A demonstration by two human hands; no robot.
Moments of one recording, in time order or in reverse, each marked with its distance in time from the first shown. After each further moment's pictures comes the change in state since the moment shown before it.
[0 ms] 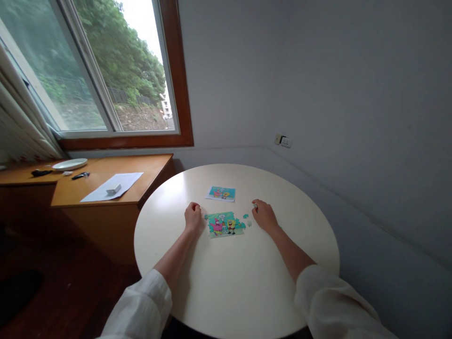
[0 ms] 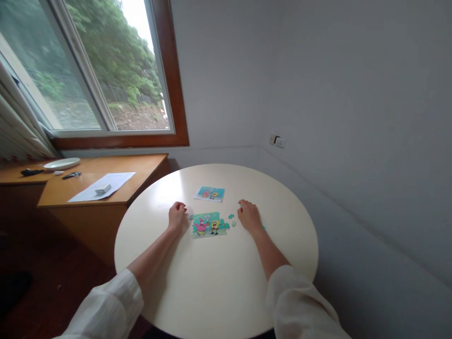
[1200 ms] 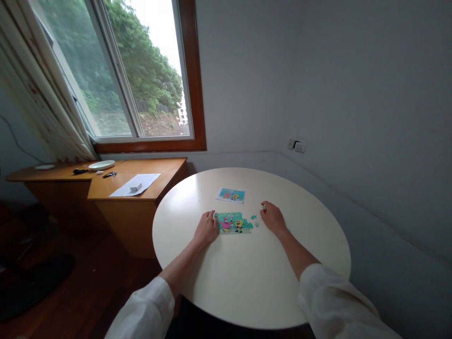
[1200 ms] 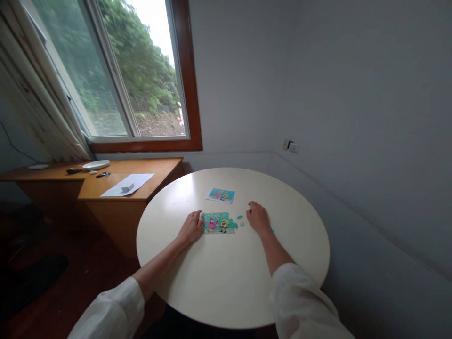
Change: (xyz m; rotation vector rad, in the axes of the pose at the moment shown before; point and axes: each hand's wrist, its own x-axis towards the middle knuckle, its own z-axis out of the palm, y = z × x) left_hand -0.051 0.009 -0.024 0.607 -0.372 0.366; right_hand 0.004 -0.004 -0.003 0.021 0.026 0.033
